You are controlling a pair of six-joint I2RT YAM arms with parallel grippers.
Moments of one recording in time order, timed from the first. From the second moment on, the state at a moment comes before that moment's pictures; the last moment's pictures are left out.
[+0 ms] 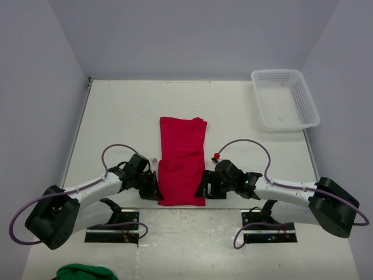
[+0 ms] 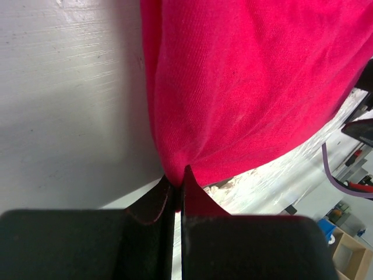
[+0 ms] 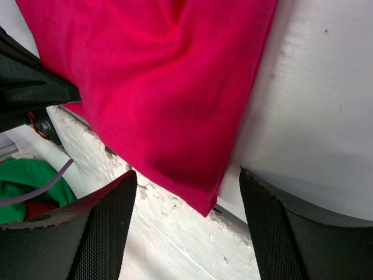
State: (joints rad) left arm -0.56 1.12 0.33 -0.38 0.48 -0.75; right arm 0.94 1.16 0.38 -0.09 -0.21 1.01
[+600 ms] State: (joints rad) left arm -0.56 1.11 0.34 -0.41 0.46 -0.74; right arm 1.06 1.12 0.35 -0.09 -0.09 1.19
